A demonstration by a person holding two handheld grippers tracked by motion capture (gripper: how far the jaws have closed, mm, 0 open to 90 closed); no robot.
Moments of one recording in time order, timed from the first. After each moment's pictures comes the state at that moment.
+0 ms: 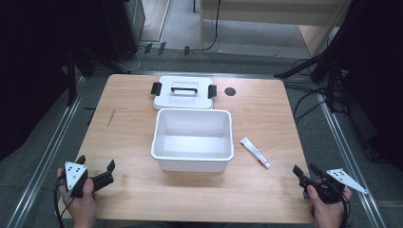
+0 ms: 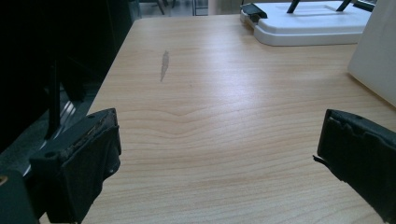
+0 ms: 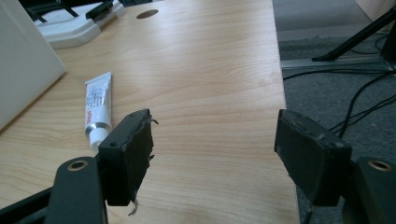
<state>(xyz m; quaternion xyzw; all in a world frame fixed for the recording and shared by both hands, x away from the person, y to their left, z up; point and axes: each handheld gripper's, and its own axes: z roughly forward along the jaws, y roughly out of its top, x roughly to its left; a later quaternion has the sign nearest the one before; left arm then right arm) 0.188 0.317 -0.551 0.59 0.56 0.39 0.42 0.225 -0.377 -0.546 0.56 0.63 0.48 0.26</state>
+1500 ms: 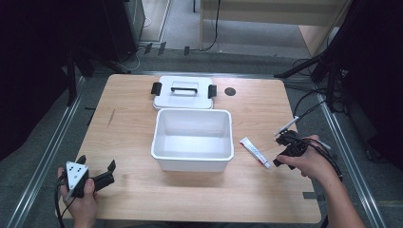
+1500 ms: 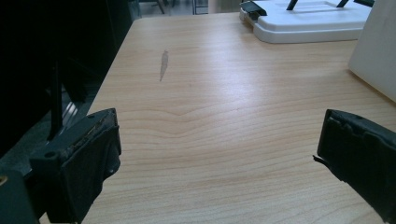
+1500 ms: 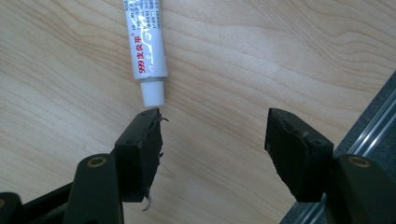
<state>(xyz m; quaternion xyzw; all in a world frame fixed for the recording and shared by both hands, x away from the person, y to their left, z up) 0.189 0.315 -0.551 0.60 0.56 0.40 0.41 0.338 -0.272 -0.464 0.48 0.87 0.04 0.06</state>
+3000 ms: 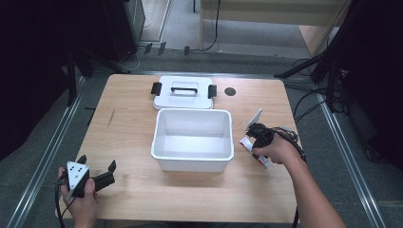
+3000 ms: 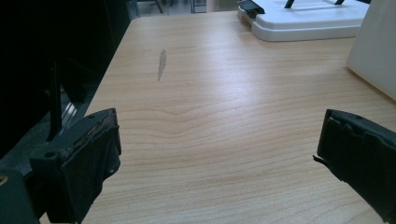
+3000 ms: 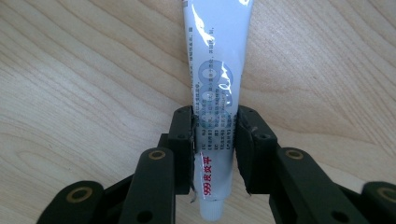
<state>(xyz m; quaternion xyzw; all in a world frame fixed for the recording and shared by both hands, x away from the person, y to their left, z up) 0.189 0.314 -0.551 0.61 0.56 0.40 0.41 0.386 -0.201 -0.499 0.45 0.89 -0.01 0.01</state>
